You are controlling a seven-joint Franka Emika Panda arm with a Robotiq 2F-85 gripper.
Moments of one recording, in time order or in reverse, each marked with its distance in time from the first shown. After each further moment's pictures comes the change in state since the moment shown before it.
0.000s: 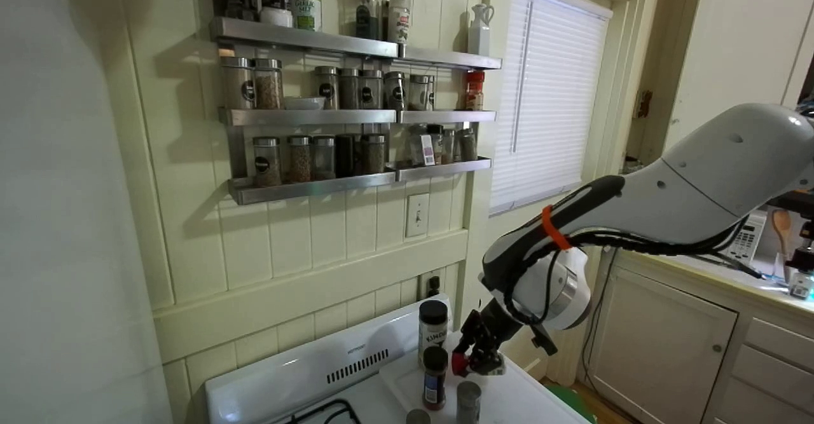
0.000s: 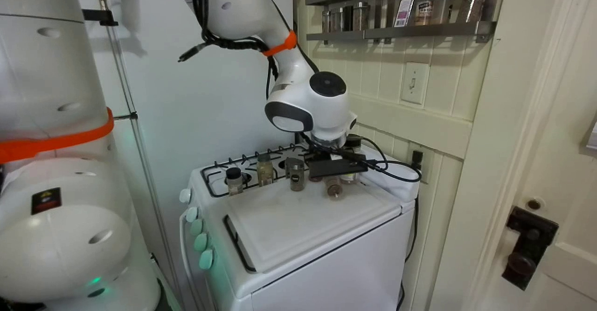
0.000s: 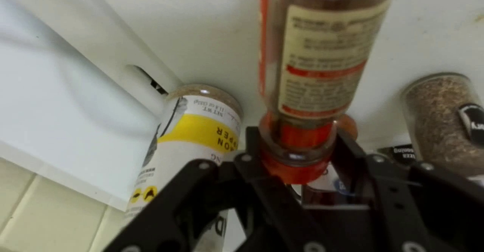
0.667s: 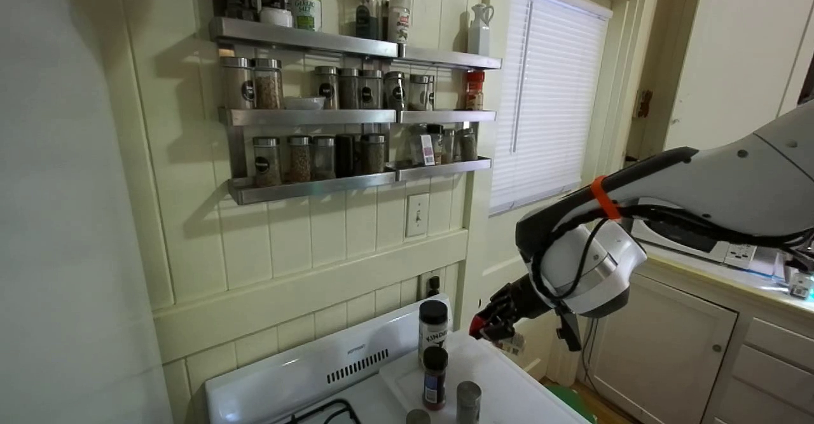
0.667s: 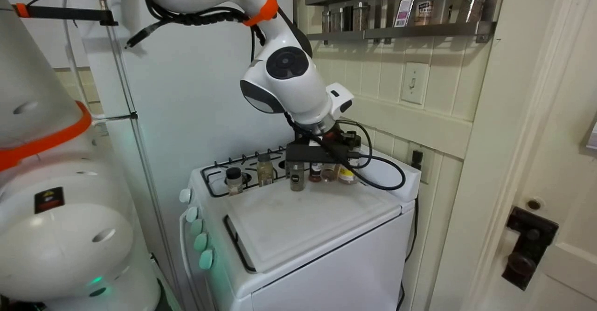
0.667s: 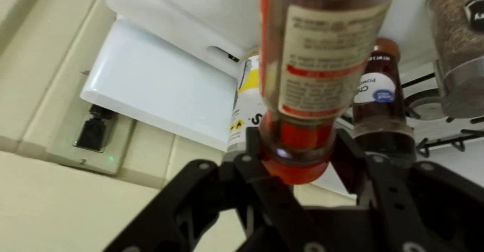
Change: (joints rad) arm 0.021 -0.239 0.026 -0.103 0.407 0.180 0.024
